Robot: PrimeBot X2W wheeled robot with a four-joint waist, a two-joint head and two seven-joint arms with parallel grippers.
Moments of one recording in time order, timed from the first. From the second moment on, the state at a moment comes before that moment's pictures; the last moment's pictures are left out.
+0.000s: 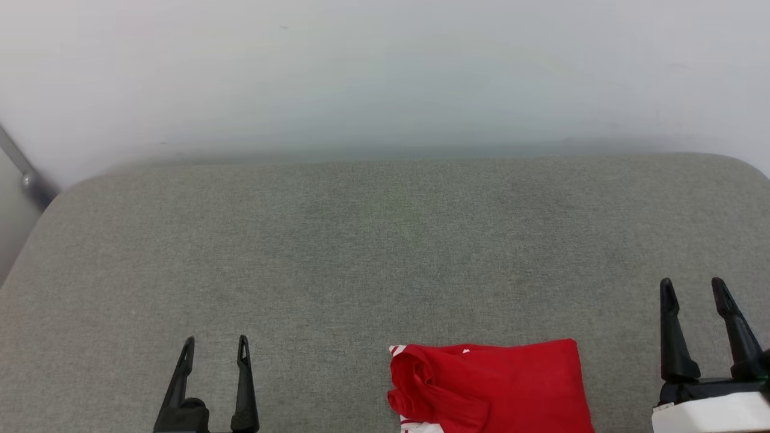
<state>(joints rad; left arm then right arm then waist) 0.18 0.09 -0.08 -0.01 -0.02 0.14 -0.26 0.07 -0.10 -0.11 0.00 0.17 0.13 -0.26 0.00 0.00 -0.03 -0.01</state>
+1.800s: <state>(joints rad) 0.20 0.06 -0.04 -0.03 -0.02 0.10 -0.26 -0.07 -0.39 0.09 -0.07 0.34 0.13 0.12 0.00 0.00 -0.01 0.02</state>
